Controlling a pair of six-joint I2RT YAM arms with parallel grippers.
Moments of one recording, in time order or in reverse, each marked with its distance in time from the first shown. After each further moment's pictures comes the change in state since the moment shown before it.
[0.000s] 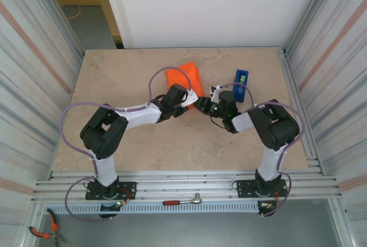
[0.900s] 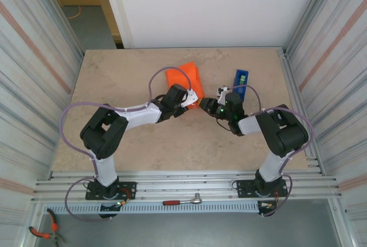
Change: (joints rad) left arm 0.000 0.000 0.001 -0.003 0.000 0.000; right arm -0.047 -0.114 -0.090 -0.054 0.008 0.003
